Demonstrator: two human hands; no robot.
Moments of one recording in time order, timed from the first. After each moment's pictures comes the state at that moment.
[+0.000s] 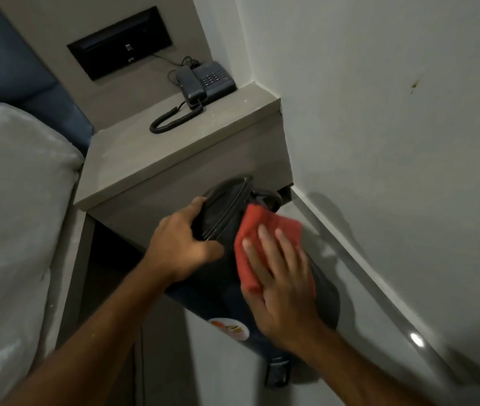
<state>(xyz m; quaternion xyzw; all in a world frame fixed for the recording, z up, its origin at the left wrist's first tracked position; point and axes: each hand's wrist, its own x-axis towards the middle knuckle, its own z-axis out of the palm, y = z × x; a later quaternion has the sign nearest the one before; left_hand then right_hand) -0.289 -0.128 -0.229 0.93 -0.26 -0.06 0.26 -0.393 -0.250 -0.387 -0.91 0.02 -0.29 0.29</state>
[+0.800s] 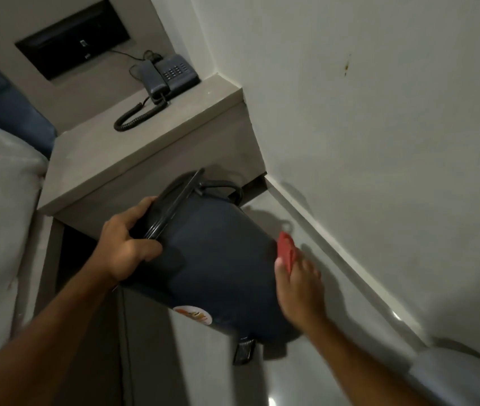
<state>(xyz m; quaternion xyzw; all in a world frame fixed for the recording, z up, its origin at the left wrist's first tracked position) -0.266 -0.091 -0.237 0.92 -0.26 -0.08 0.29 -0.414 -0.297 -0.458 -0.83 0.33 -0.10 0.43</state>
